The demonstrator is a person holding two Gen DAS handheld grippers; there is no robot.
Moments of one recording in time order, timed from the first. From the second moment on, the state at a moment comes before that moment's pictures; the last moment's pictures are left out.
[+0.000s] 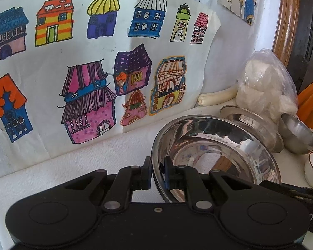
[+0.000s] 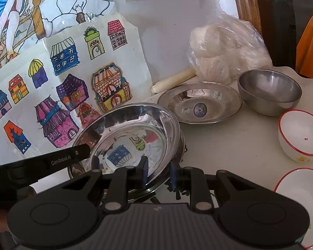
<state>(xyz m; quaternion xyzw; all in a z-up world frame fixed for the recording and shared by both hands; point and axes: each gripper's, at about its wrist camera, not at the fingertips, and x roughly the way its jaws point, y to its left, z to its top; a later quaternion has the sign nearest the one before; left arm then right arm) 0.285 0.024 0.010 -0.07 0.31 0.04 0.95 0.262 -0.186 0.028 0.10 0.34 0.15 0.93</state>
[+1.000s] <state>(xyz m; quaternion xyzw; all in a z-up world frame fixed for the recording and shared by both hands) 0.298 0.014 0.052 -0.03 0.27 0.00 0.96 0.260 -0.237 0.042 0.12 0.30 0.14 0.94</state>
